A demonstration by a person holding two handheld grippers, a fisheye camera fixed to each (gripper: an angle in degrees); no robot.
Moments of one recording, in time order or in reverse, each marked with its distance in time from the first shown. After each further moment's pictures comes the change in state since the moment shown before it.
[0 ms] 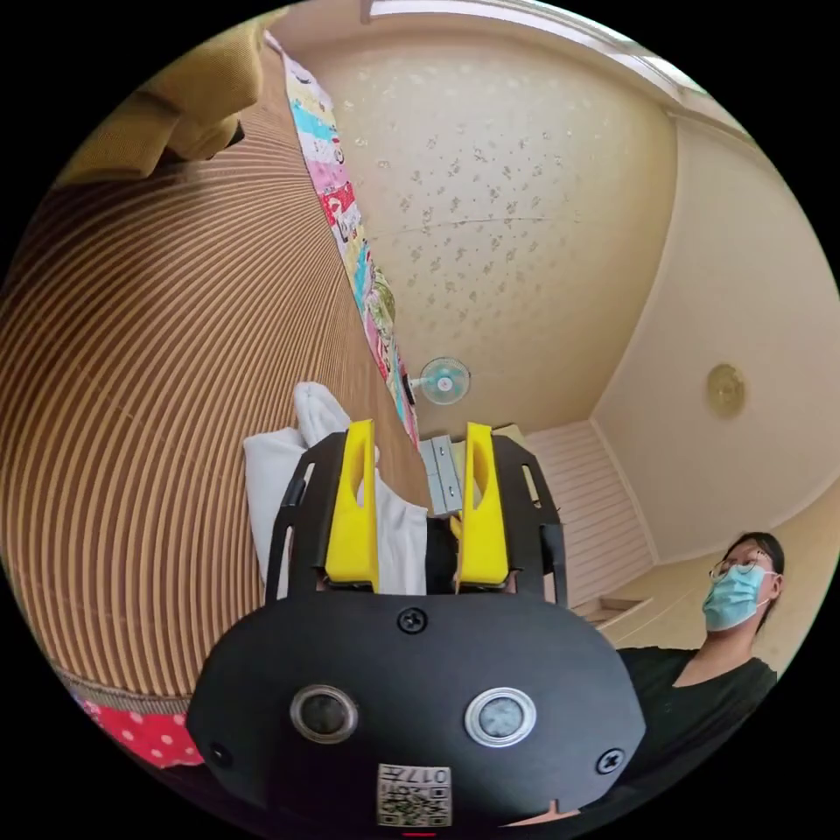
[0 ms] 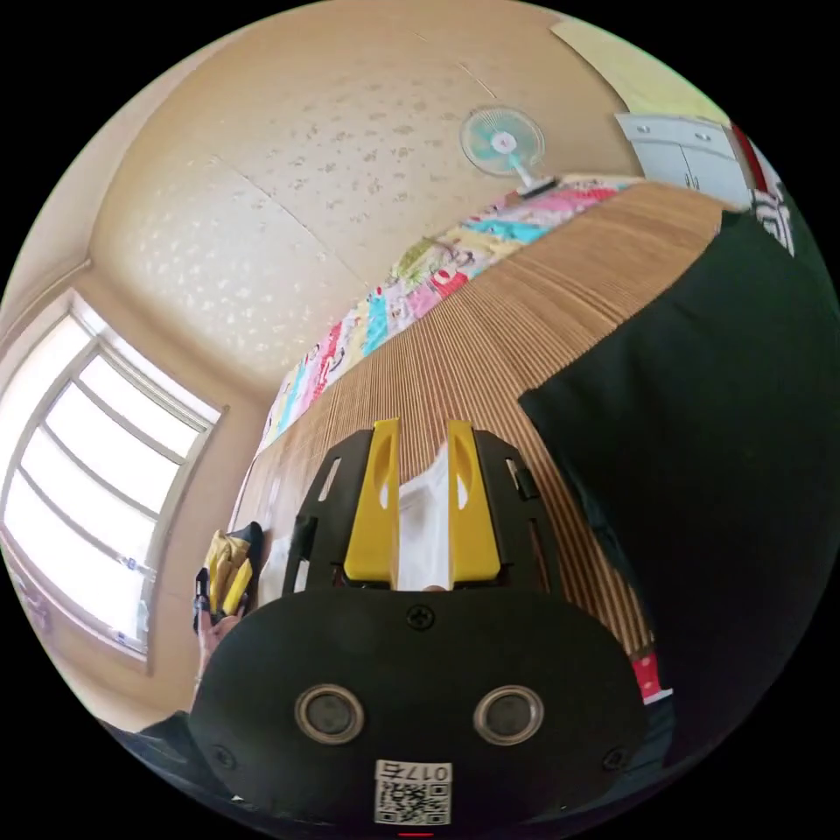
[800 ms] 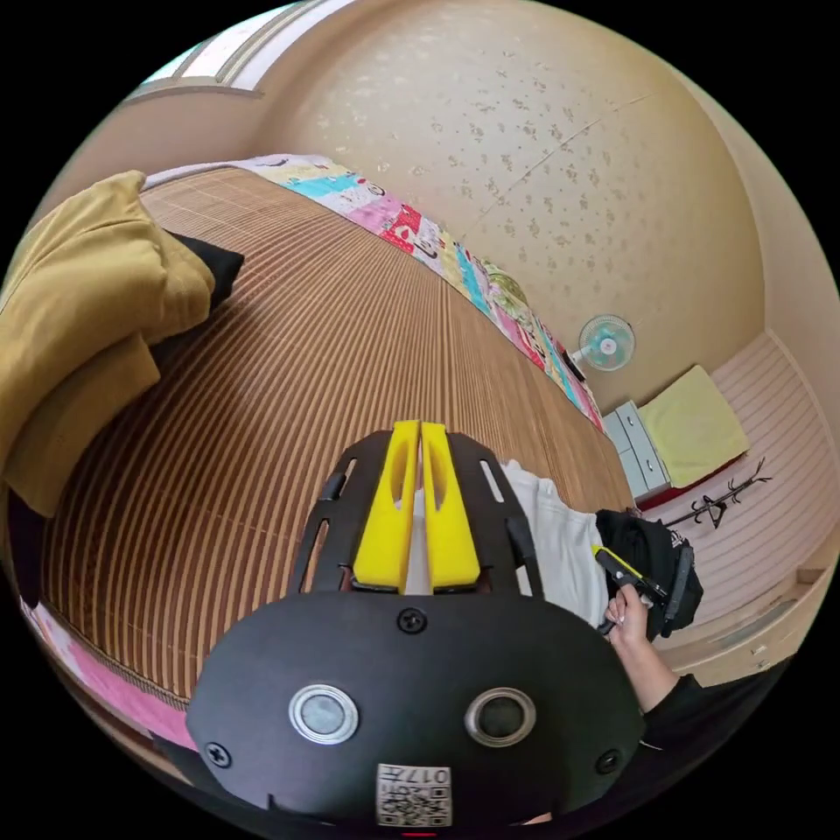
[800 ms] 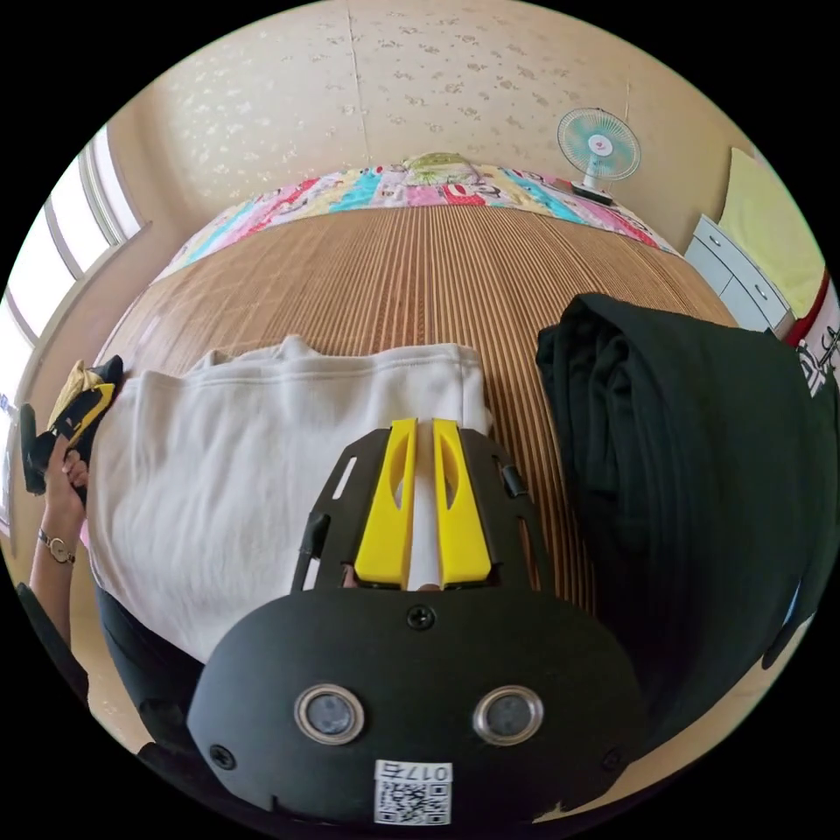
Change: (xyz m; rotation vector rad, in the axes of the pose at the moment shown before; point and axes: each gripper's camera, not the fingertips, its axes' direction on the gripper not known) left arm -0.032 0.001 0.150 0.001 -0.691 0.211; right arm -0.006 0.157 0.191 -0.356 0.438 -0.385
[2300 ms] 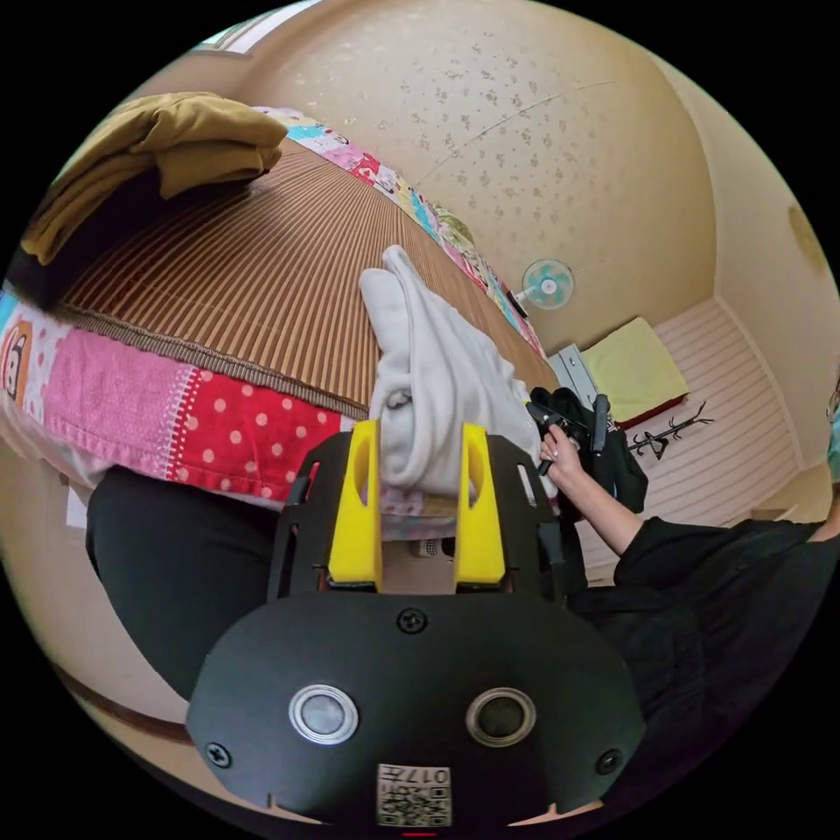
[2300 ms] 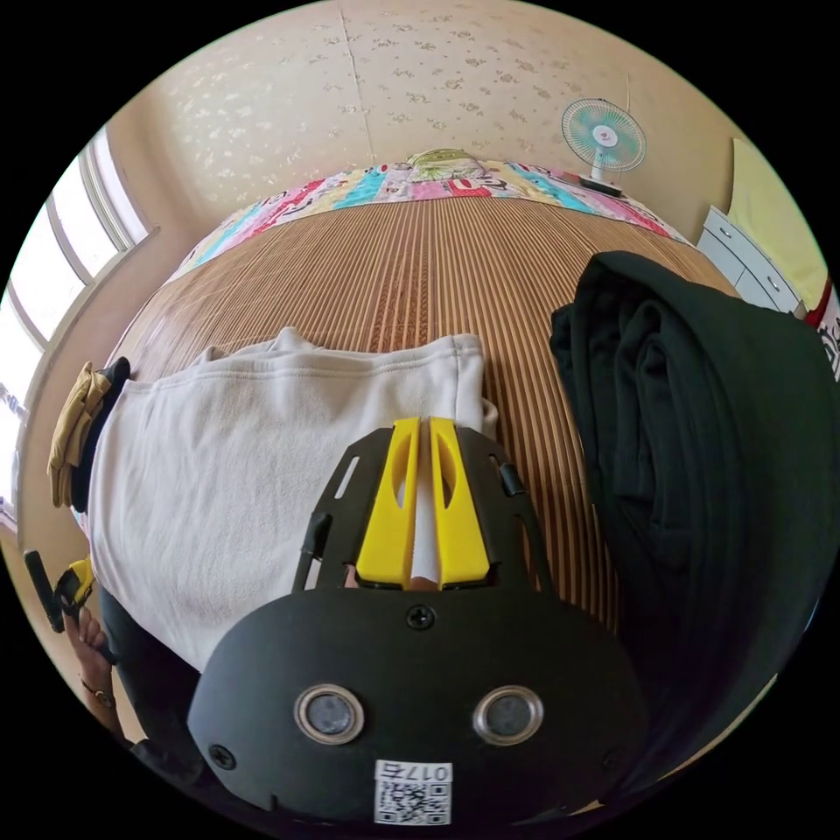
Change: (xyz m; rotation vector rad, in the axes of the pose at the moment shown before) left arm -0.110 0.183 -0.128 -0.180 0.194 0.067; right arm 0.097 0.059 0.023 0.043 -0.089 0.010
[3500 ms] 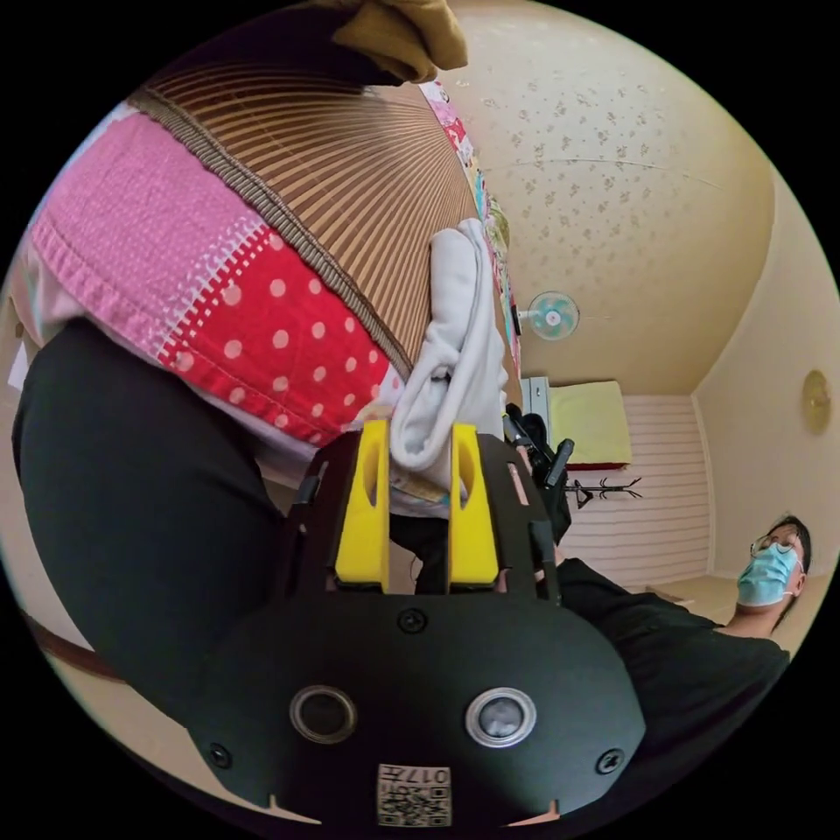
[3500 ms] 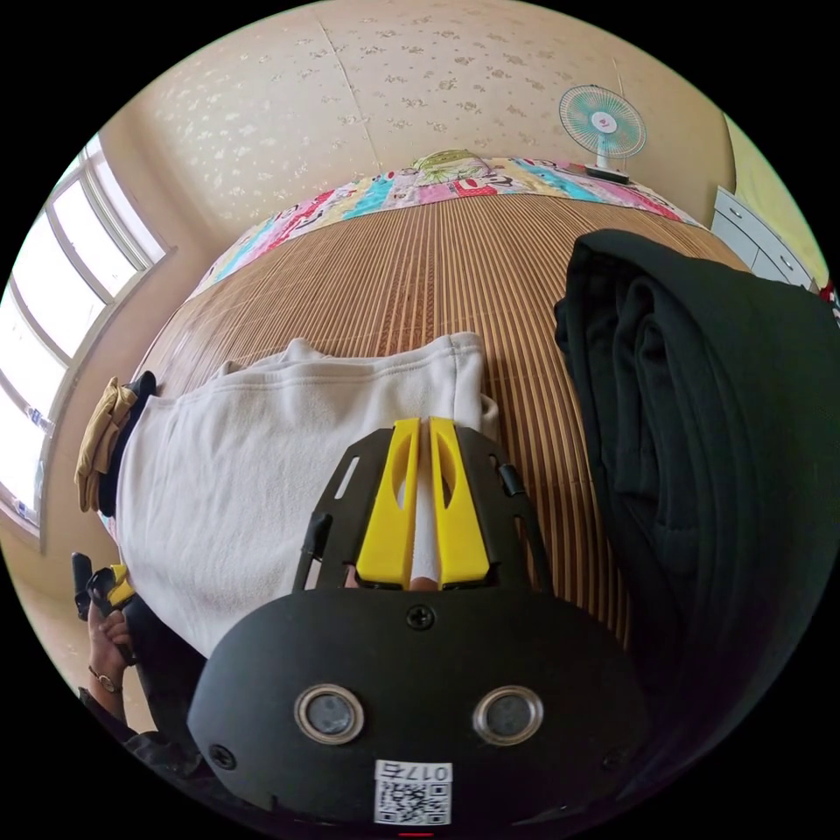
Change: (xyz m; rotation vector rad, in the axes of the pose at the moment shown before) left arm -0.209 -0.013 -0.049 -0.063 0.283 -0.338; right arm 0.040 0.007 -0.055 0.011 -0.096 0.025
